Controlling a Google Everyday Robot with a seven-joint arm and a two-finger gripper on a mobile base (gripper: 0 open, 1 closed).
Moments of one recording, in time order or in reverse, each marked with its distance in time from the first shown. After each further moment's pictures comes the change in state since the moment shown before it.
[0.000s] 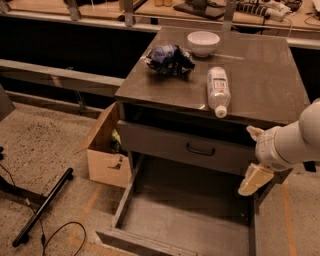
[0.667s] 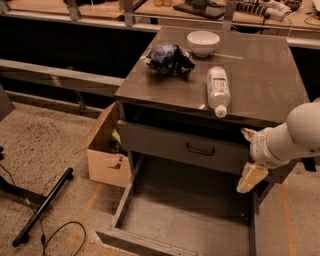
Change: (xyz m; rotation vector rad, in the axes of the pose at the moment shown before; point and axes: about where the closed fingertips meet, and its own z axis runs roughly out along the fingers) arm 0.014 -0.013 0.036 -0.026 0.007 -0.062
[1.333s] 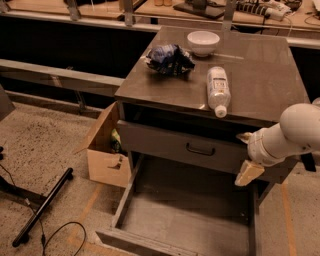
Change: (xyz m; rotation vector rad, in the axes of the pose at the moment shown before) arm 0.015 -0.013 0.031 -0.029 0.011 -0.031
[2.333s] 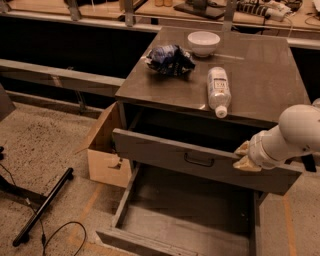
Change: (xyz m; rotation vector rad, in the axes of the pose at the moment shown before) arm 0.007 0.013 0.004 -0.044 0.026 0.039
